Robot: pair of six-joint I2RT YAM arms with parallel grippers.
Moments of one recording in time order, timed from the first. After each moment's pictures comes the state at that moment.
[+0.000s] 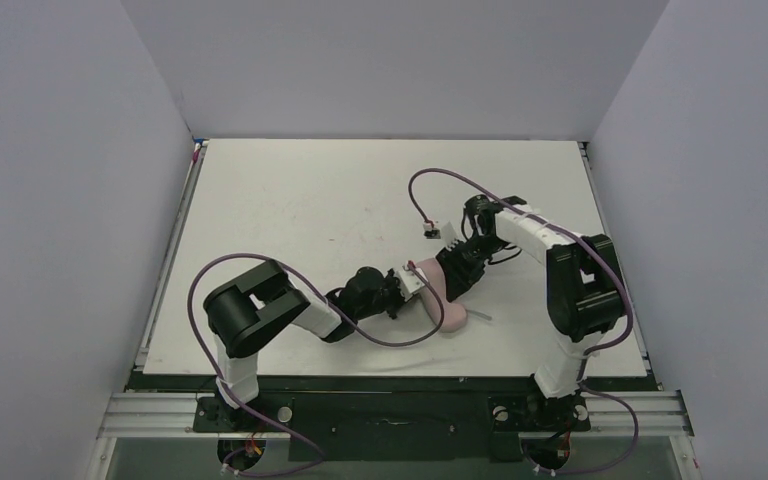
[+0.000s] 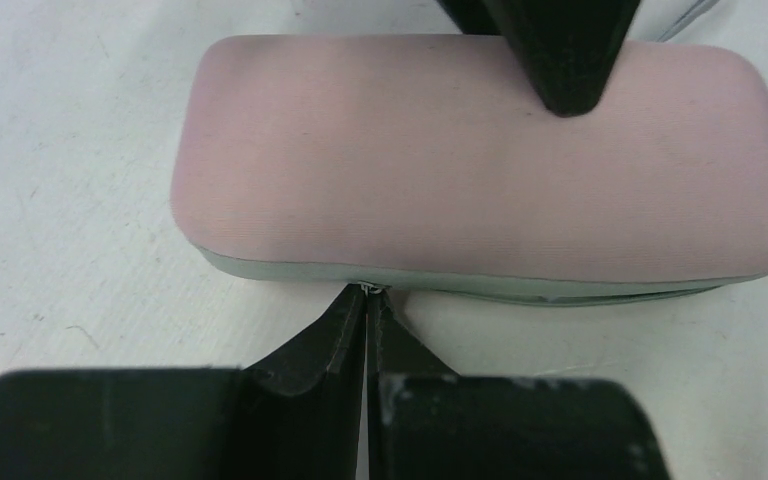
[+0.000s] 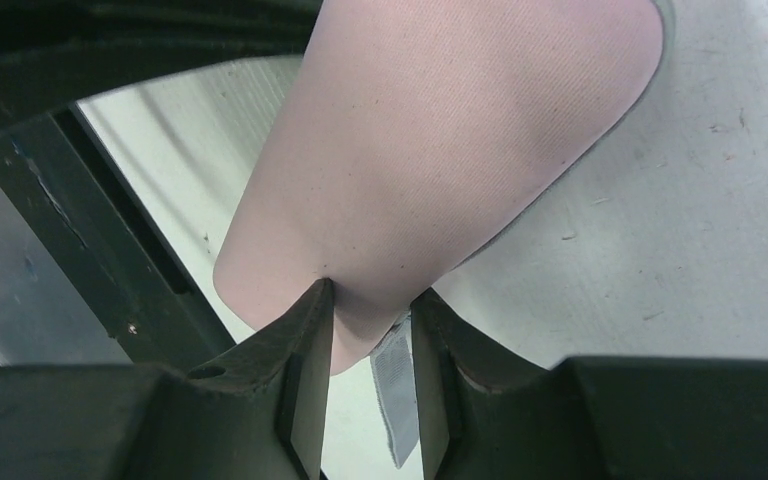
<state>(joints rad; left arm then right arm) -0.92 1.89 0.65 0.88 0.12 0.18 0.31 1.80 1.21 -0.96 -0.61 -0.57</state>
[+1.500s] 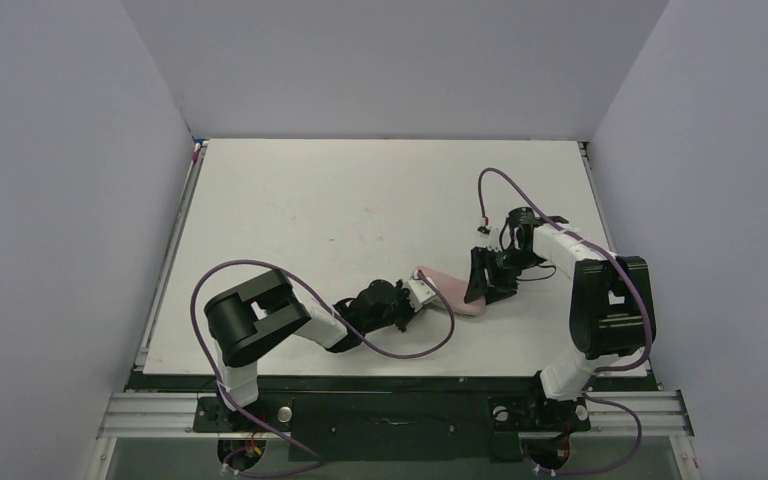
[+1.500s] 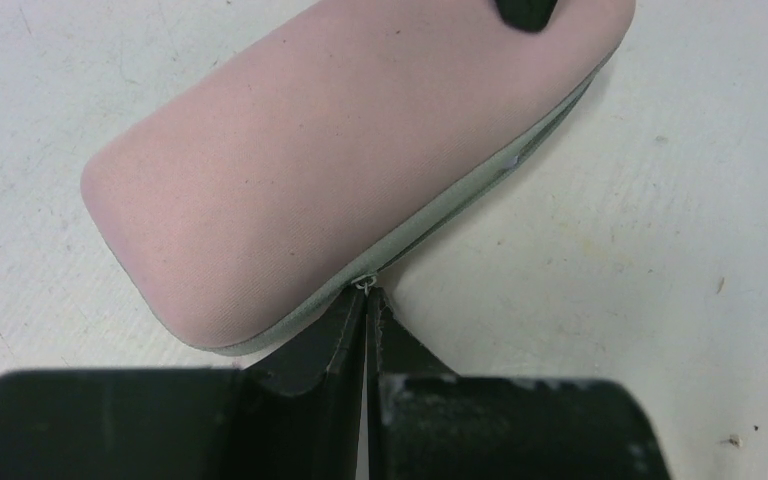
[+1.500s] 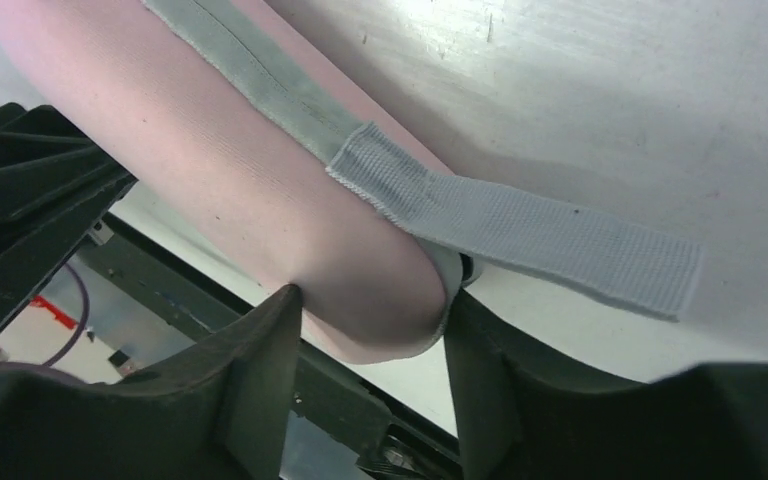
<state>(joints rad) -1.03 1.86 0.66 0.82 0.01 0.07 0.10 1.66 0.99 -0.84 -0.54 -0.01</state>
